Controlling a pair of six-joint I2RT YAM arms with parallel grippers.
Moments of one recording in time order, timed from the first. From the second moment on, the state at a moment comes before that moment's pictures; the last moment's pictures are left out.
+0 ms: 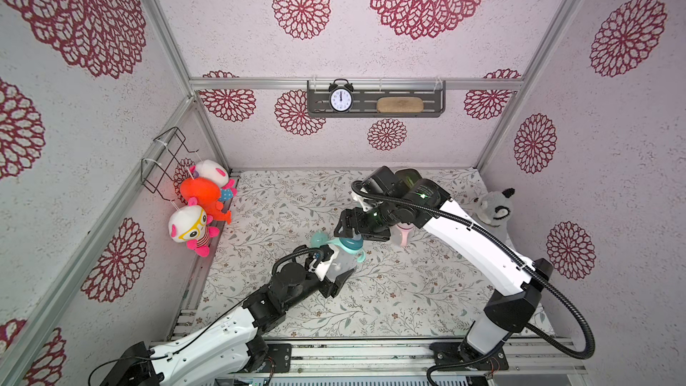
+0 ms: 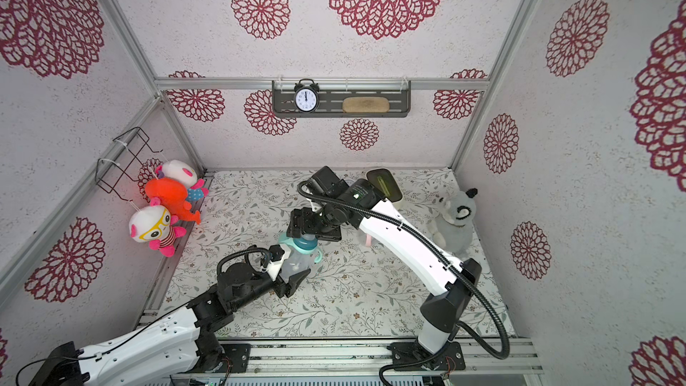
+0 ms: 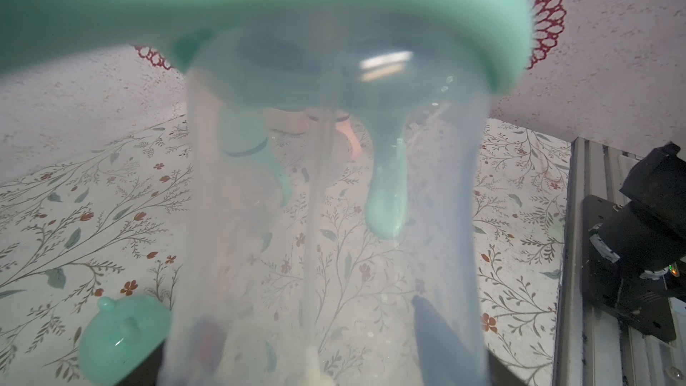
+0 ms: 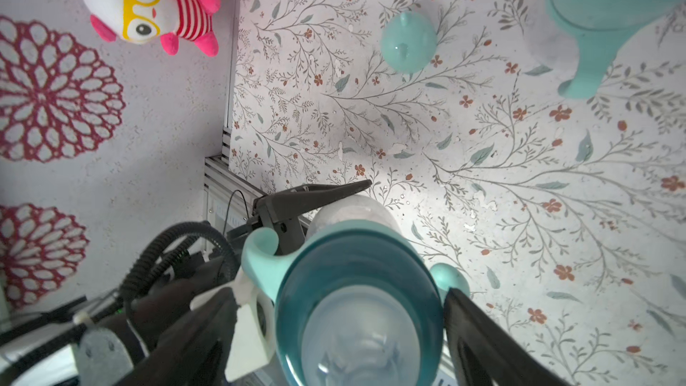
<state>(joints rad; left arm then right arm) -0.86 0.83 0.34 0.26 0.00 -0.02 0.89 1.64 1.89 -1.19 -0.29 0.70</state>
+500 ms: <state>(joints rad) -0.86 0.69 0.34 0.19 0.16 -0.03 0.85 1.49 1.71 -1.08 -0.51 0.08</state>
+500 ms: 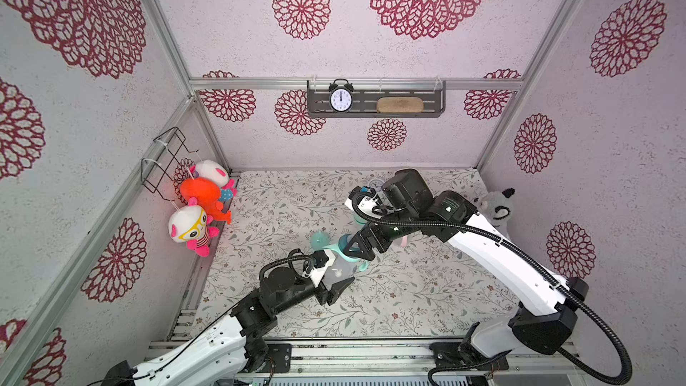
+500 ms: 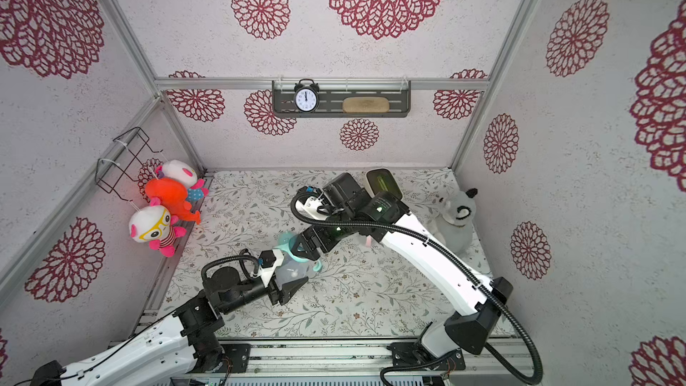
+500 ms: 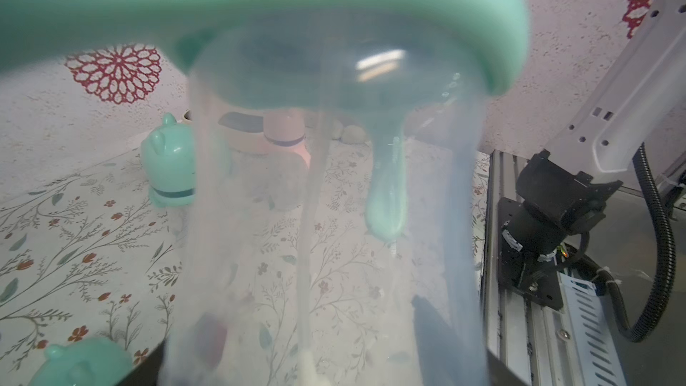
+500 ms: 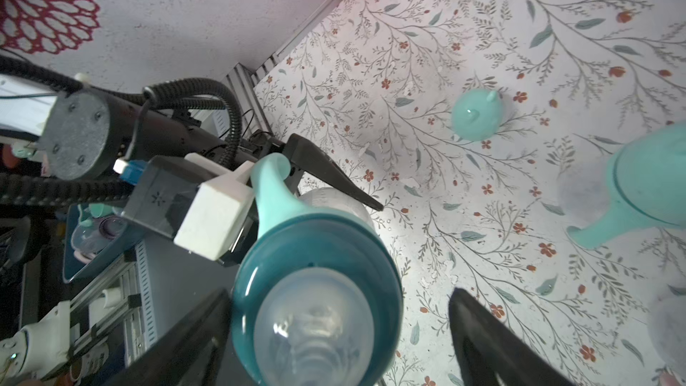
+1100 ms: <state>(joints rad) -0.86 0.71 0.34 0.16 0.20 -0.04 0.84 1.49 1.66 -1.09 -0.60 0.00</state>
